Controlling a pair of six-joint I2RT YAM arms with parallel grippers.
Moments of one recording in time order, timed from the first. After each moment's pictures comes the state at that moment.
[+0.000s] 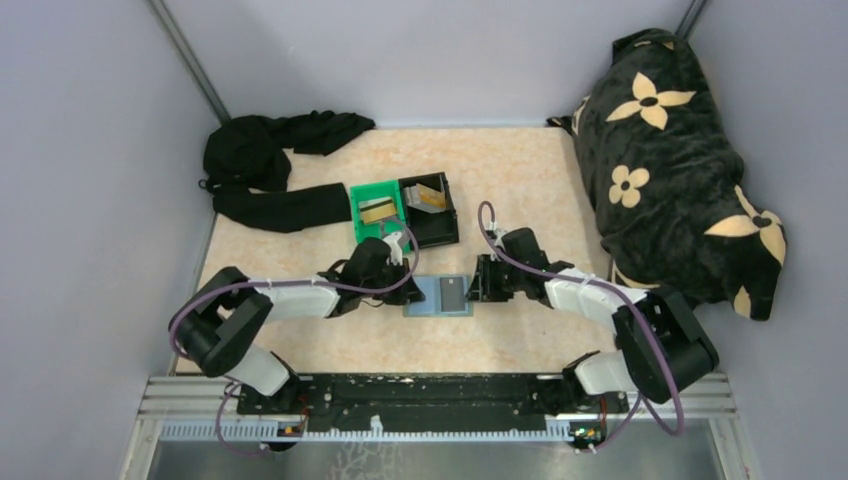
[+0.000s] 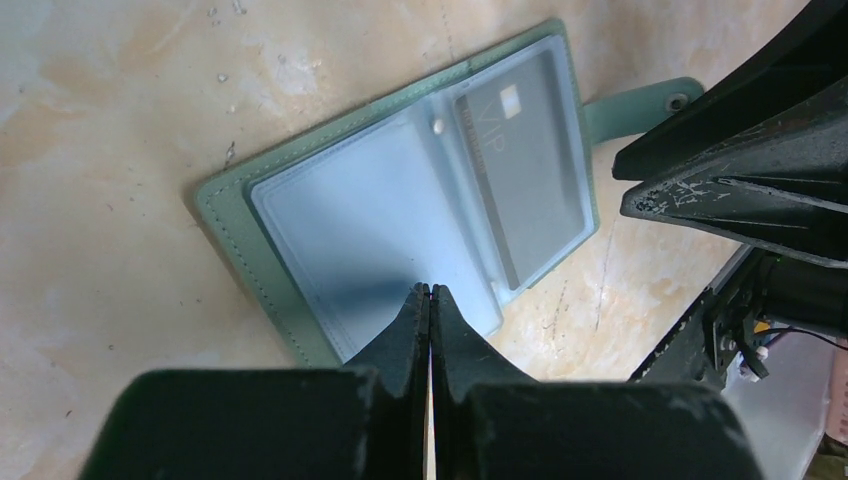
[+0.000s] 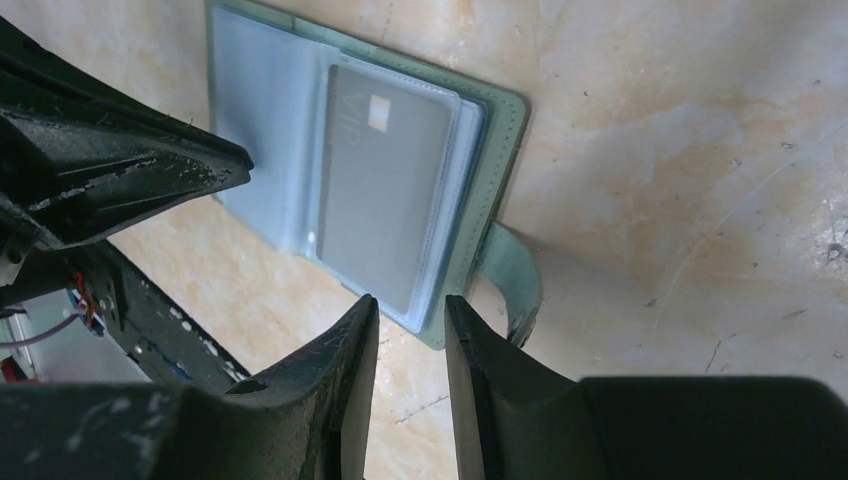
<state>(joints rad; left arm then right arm) -0.74 1.52 0.56 0.28 0.24 -0.65 0.50 1.32 0.54 -0.09 -0.40 0.50</state>
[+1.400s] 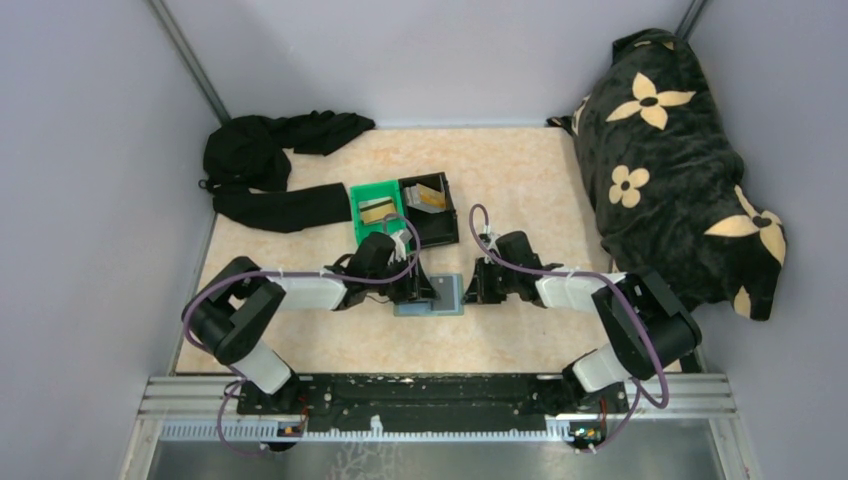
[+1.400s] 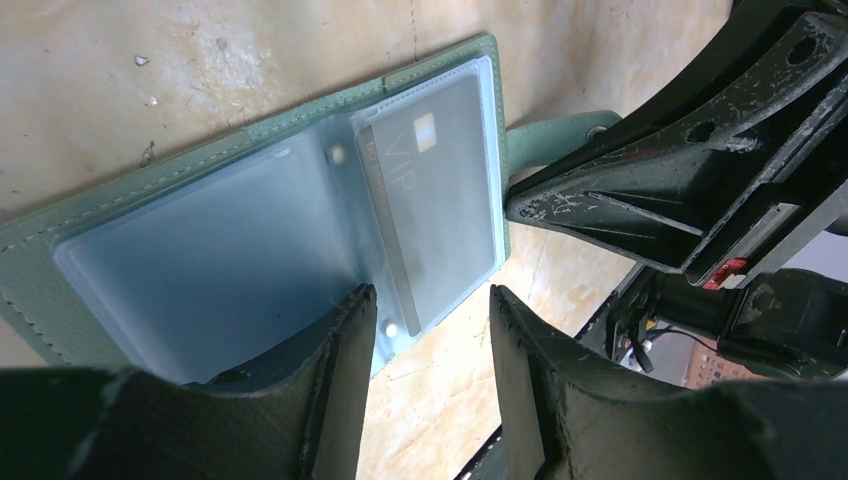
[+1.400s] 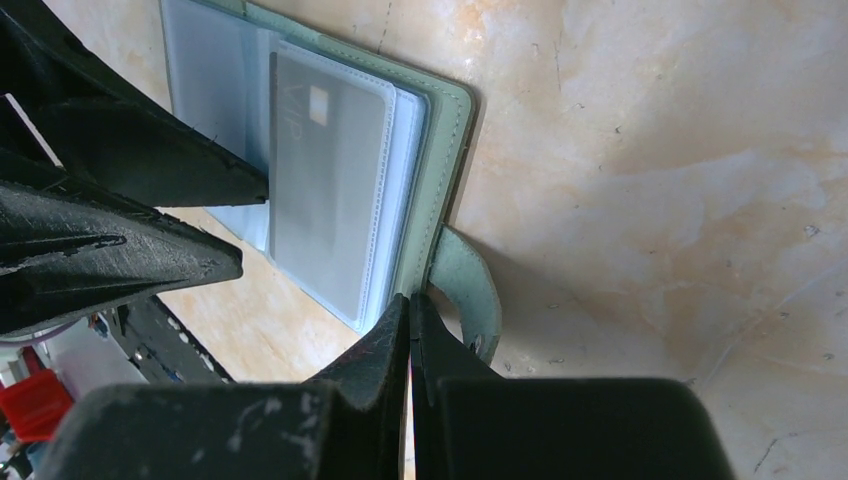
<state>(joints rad) -0.73 1.61 0.62 0.29 0.36 -0.84 0.52 1.46 0.52 0.07 -0.43 0.53</state>
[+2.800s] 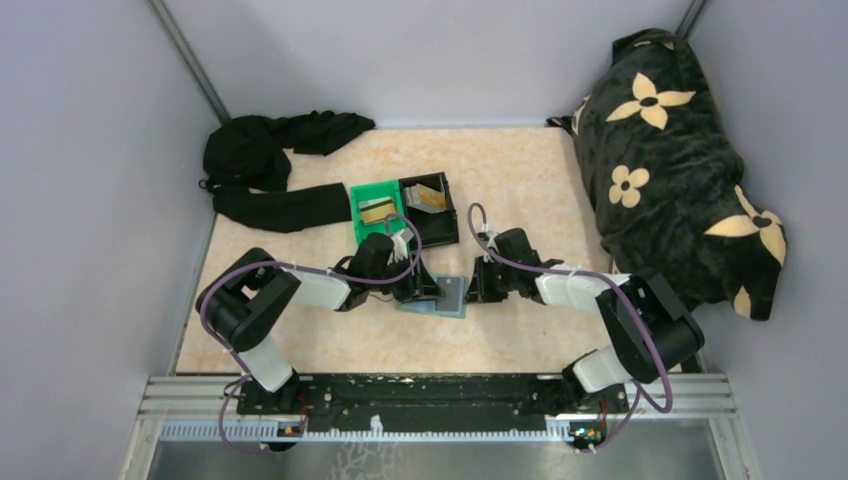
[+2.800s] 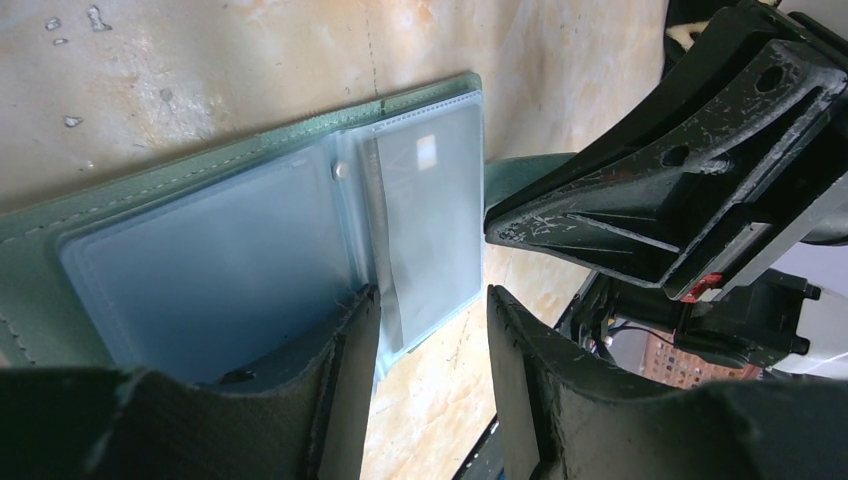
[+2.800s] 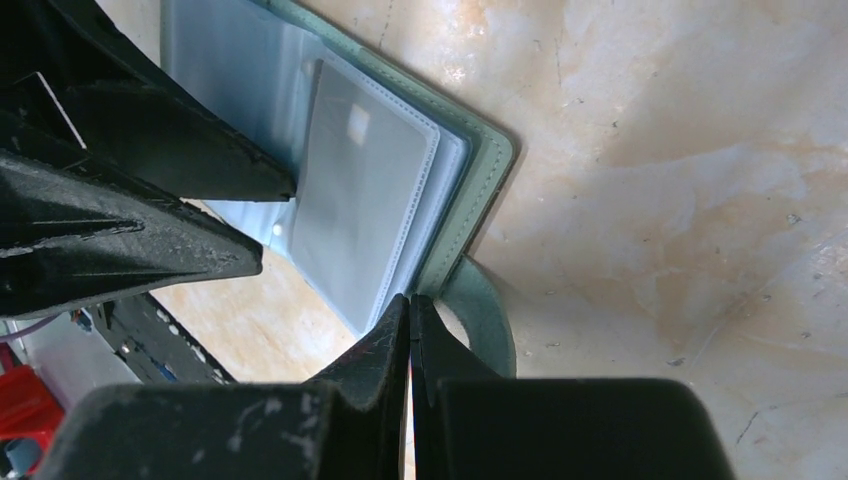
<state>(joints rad) -0.71 1.70 0.59 0.49 0.44 -0.90 0.52 1.45 0.56 -0.02 -0.41 0.49</state>
